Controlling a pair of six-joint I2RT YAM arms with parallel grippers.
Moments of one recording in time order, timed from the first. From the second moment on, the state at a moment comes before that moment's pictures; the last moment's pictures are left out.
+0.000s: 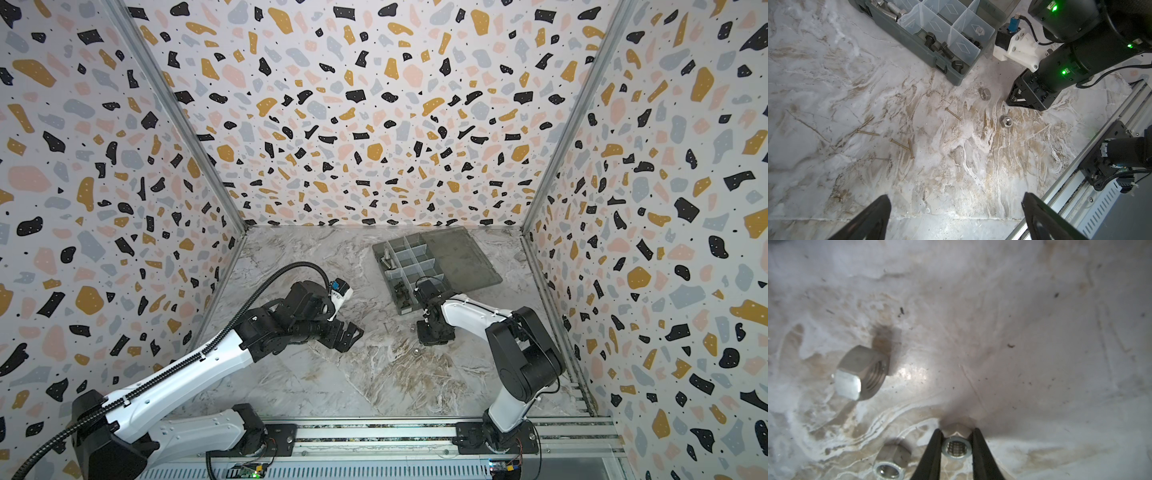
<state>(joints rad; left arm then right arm) -0.77 1.15 0.99 -0.70 0.09 -0.22 0.54 1.66 0.97 -0.75 -0.04 0.38</state>
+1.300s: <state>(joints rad) -0.77 1.75 1.61 -0.70 0.16 -0.08 0.27 2.03 1.63 -0.89 -0.09 0.21</state>
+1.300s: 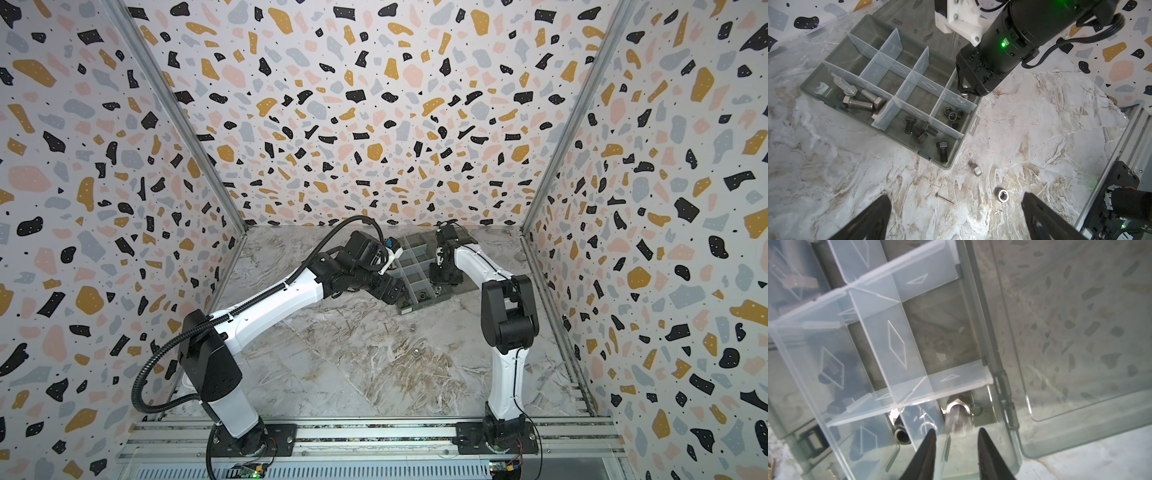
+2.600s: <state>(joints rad) -0.76 1.05 0.91 -0.67 0.13 -0.21 0.78 1.59 1.00 -0.84 -0.06 0.54</state>
